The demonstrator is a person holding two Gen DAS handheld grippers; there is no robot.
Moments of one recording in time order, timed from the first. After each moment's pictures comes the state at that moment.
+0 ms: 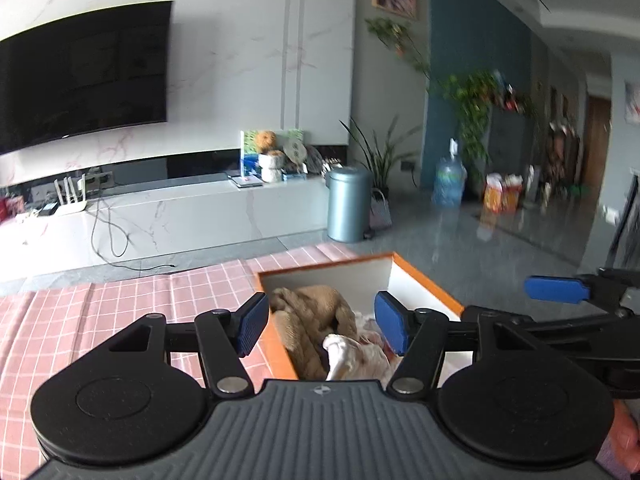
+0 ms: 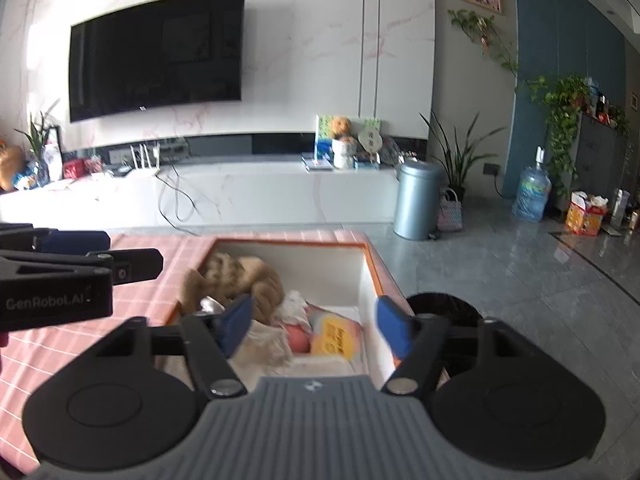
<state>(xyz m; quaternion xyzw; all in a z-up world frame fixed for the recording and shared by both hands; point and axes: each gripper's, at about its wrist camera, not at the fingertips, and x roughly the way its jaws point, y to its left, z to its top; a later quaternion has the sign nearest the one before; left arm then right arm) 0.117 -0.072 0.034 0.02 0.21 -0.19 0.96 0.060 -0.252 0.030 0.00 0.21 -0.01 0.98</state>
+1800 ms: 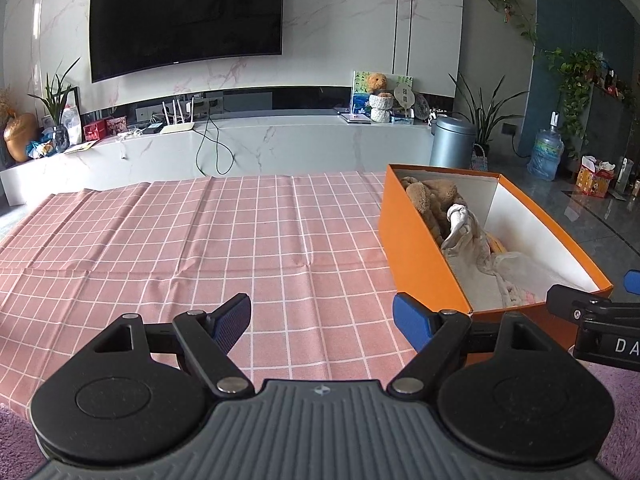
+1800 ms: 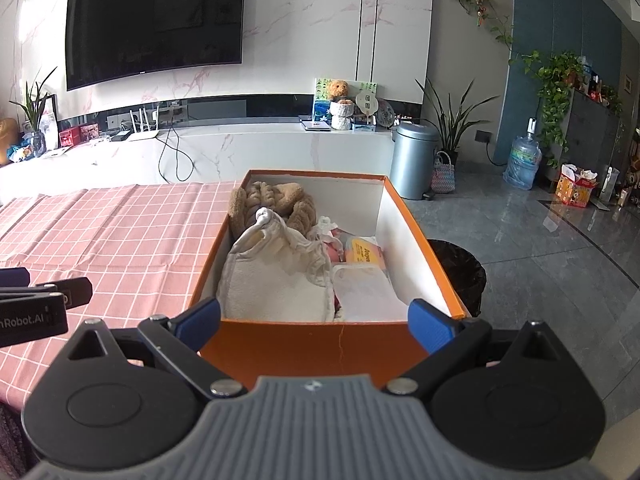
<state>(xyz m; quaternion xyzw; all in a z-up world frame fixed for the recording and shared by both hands) 0.051 -0.004 -0.003 0.00 0.30 -0.03 0.95 0.003 -0.198 -0.005 -0.01 0.28 -0.04 0.96</state>
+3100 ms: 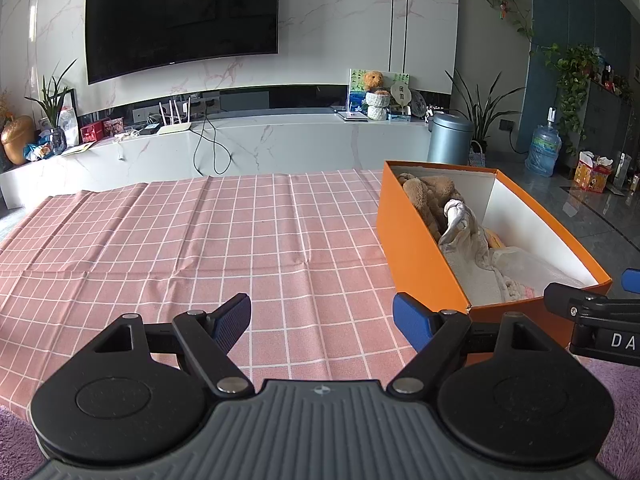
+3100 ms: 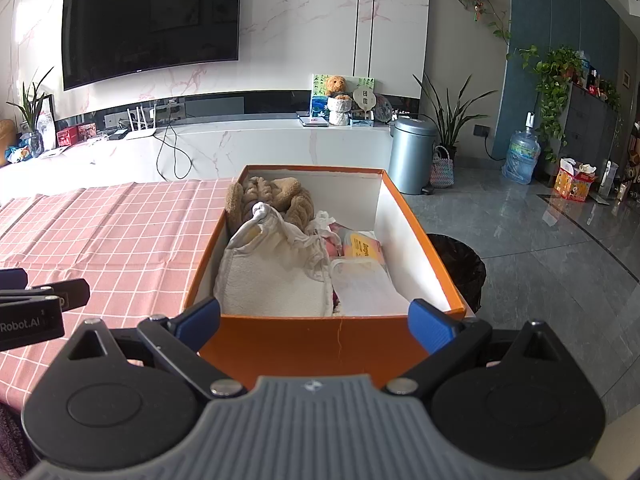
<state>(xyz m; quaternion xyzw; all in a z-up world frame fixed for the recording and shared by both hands) 0.049 -0.006 -0.003 0.00 0.30 -0.04 0.95 0.003 -0.199 -0.007 0.00 0.28 -0.04 0.96</state>
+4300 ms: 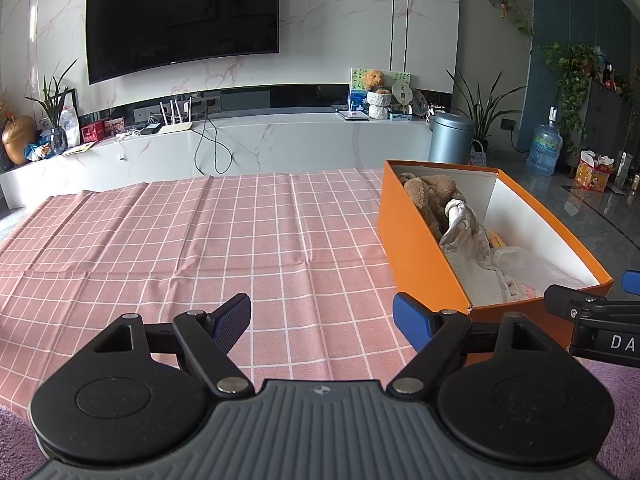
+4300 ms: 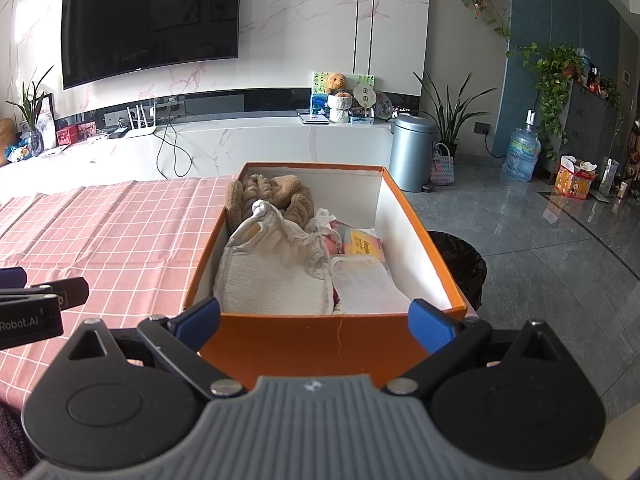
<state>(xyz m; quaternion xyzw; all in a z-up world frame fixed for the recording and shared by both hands) 0.050 -0.006 -0.003 0.00 0.30 -0.04 0.95 0.001 -0.197 -0.011 0.00 0.29 -0.04 0.96</state>
